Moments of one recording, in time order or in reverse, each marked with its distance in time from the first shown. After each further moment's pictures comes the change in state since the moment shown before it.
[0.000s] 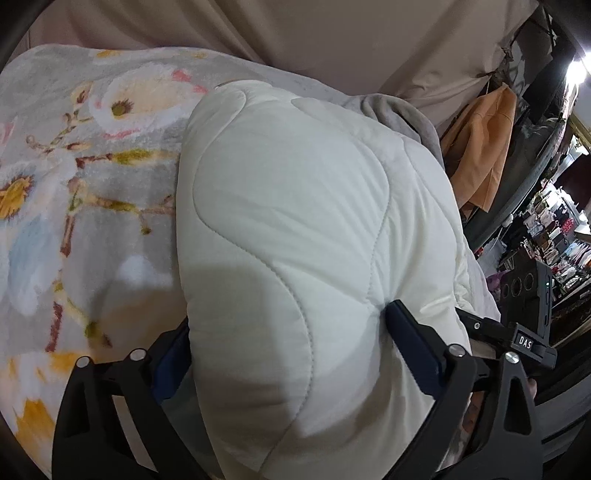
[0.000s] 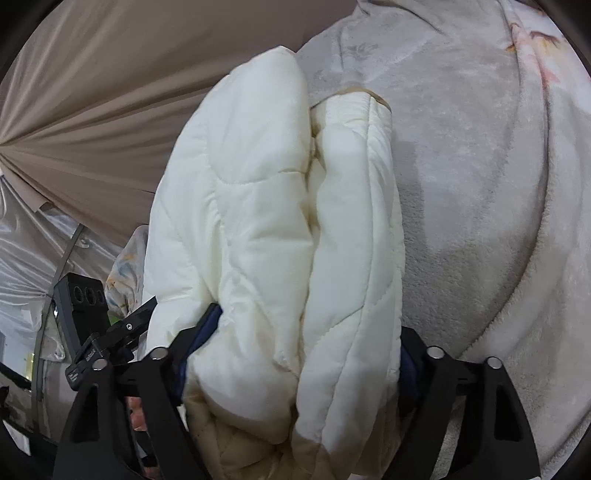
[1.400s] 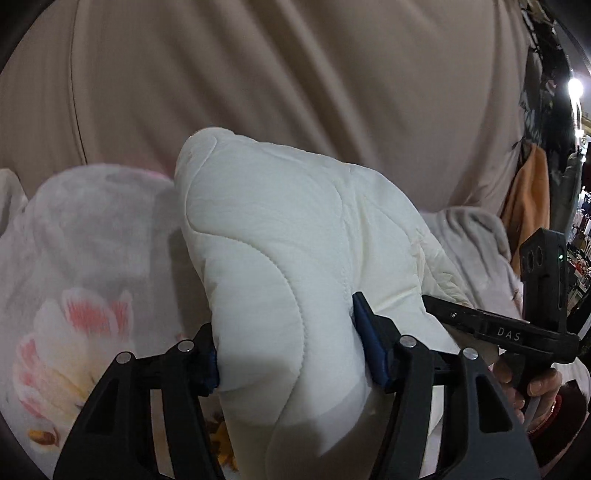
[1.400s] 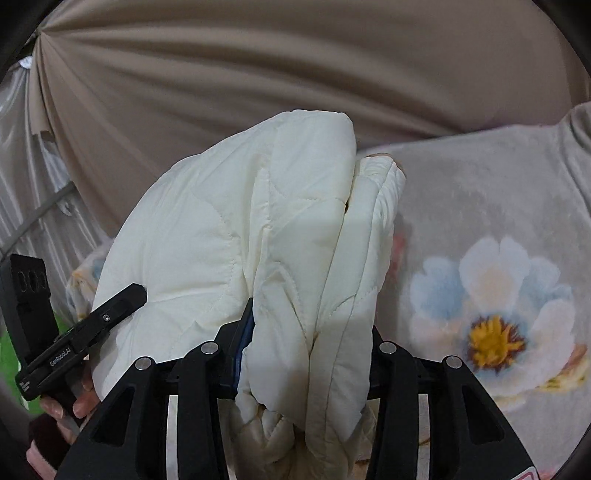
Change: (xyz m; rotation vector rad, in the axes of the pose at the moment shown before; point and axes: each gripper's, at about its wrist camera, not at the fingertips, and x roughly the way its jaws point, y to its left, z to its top) left arm -0.056 0.199 0.138 0.133 -0.340 0.188; right arm 0.241 0.208 0.094 -0.370 -0.152 -0.066
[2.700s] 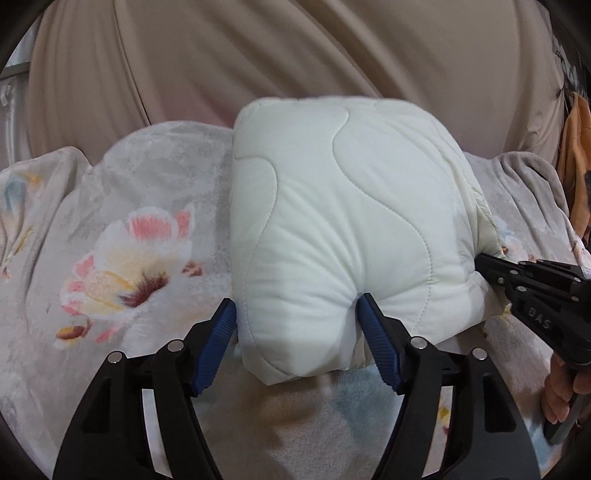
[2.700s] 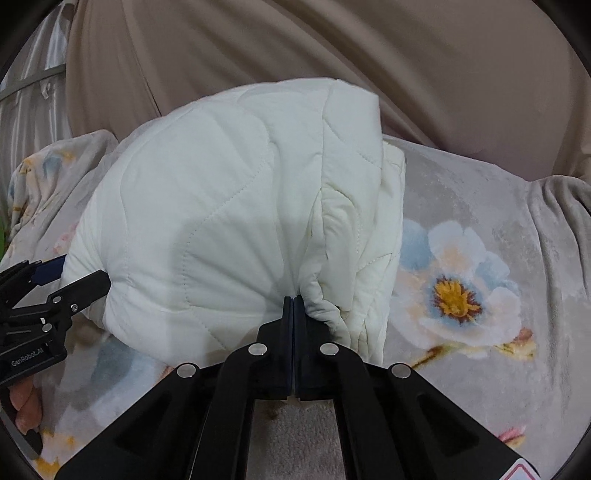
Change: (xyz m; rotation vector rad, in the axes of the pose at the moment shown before) left arm -0.040 -0.020 -0.082 0.032 0.046 0.313; right arm -0.017 0.044 -0.064 -0.279 -0.028 -0.311
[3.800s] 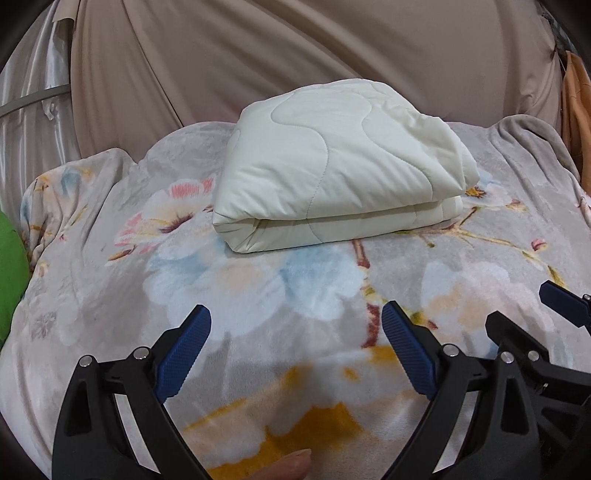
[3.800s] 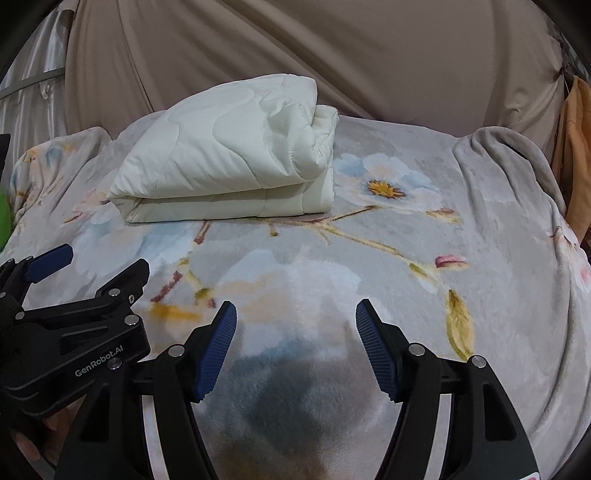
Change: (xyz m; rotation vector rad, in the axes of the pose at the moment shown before) left arm -0.076 -0.075 -0.075 0.046 0.020 0.169; right arm -0.107 0.016 -0.107 0.084 0.010 -0.123
